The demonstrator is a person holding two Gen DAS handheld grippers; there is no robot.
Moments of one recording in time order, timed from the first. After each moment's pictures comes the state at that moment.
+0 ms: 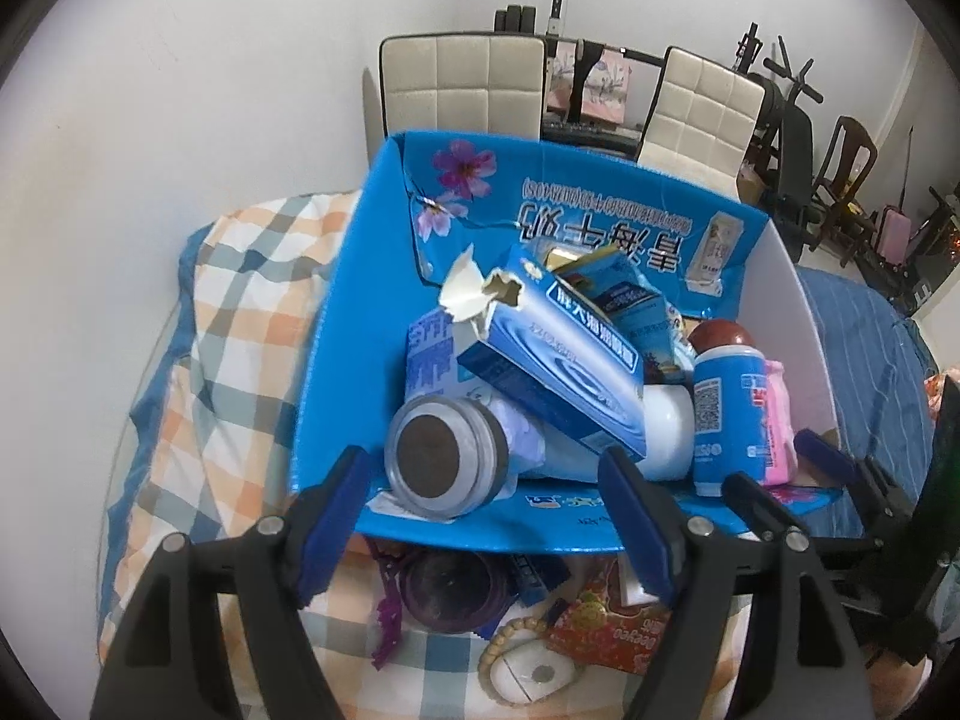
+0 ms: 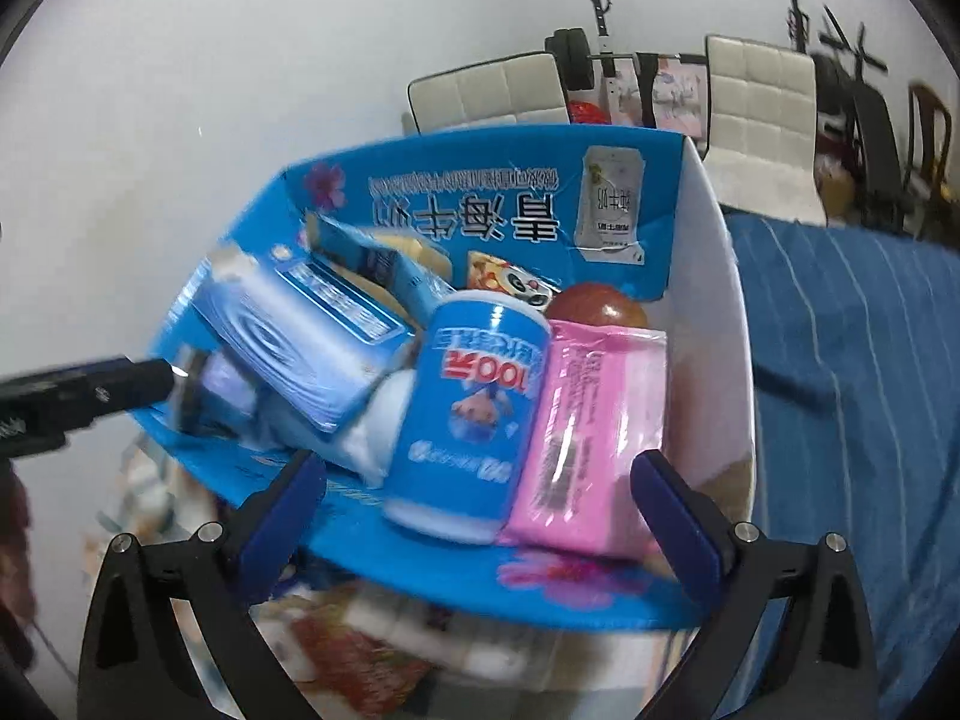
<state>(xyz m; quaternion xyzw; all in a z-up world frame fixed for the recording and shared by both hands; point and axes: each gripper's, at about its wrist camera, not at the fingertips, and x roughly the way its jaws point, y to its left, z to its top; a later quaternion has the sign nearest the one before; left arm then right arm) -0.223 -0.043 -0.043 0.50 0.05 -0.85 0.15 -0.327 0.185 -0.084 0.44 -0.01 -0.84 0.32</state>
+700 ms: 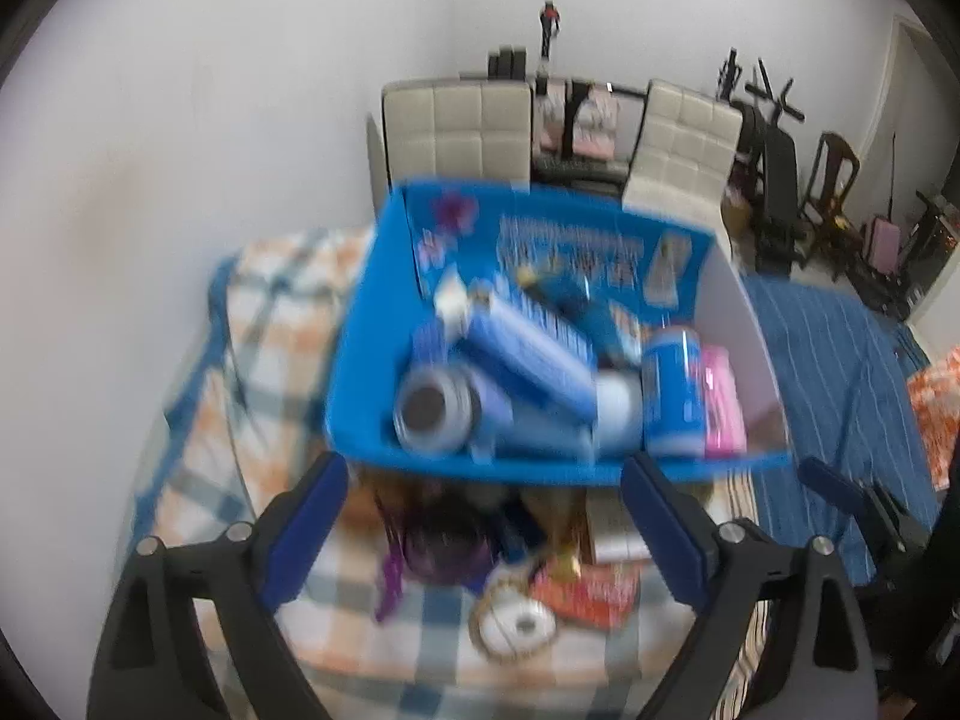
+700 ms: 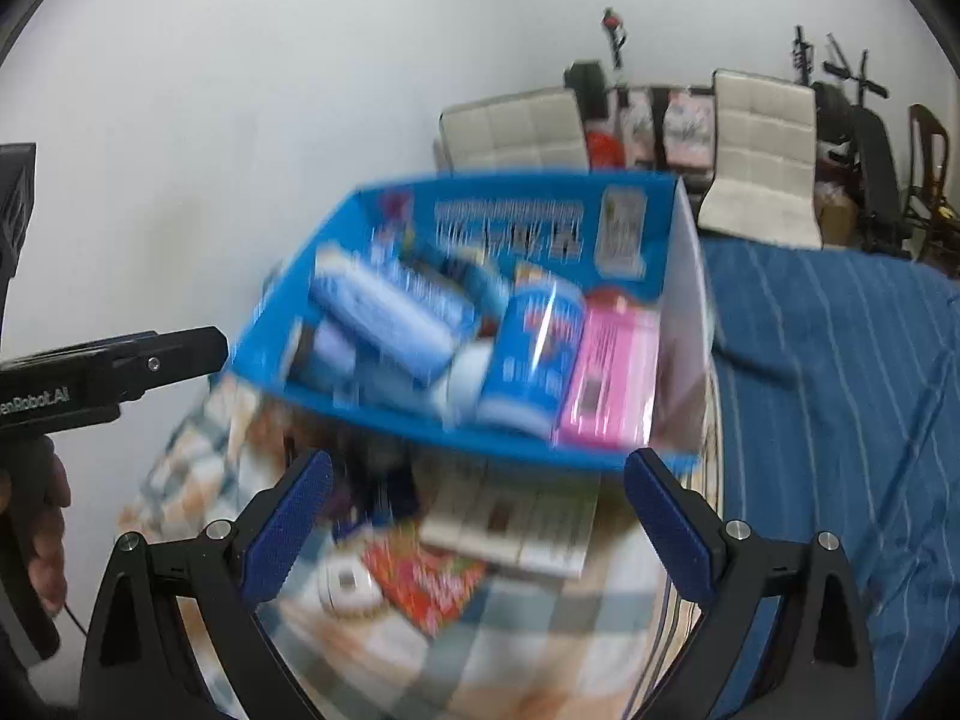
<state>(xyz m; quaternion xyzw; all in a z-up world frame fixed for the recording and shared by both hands) -0.169 -0.009 -0.017 0.47 0.03 -0.87 0.14 -0.256 0.207 -0.049 0.42 0.00 -0.84 0.34</state>
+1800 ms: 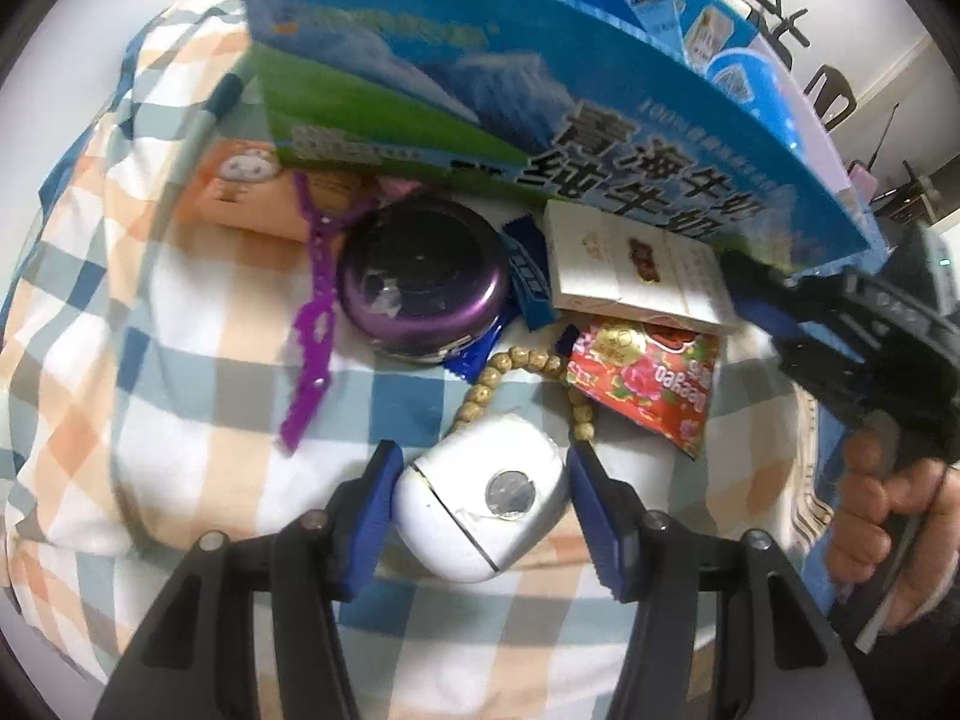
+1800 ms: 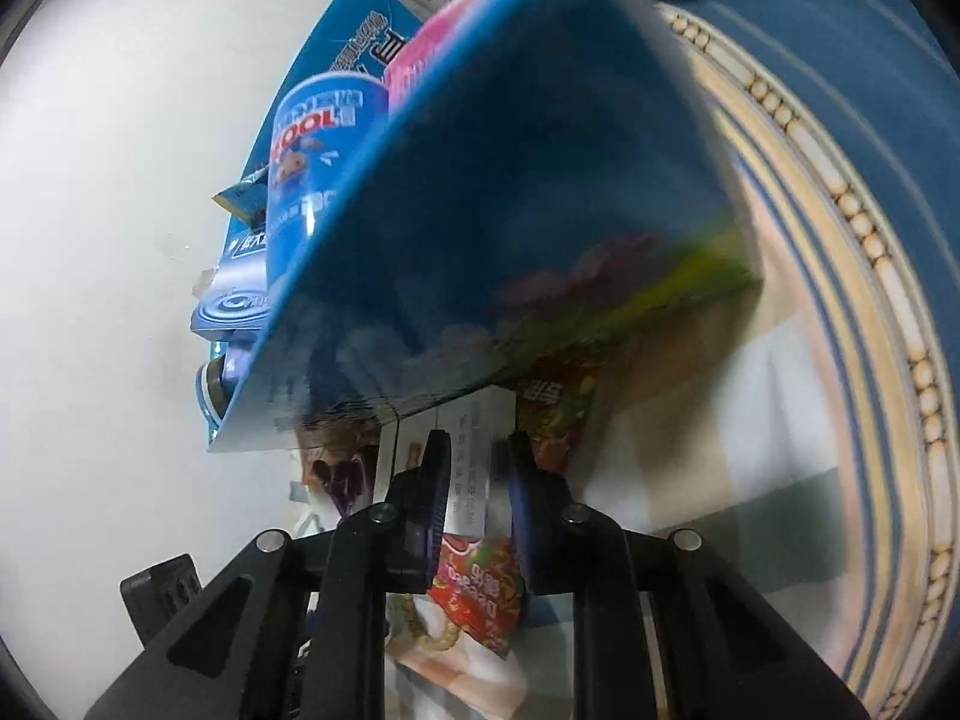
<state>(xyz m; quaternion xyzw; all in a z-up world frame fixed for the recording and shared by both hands) -0.133 -0.031 -0.155 0.61 0.13 -0.78 0.07 -0.307 0.244 -0.191 0.58 -0.32 -0.68 0.32</state>
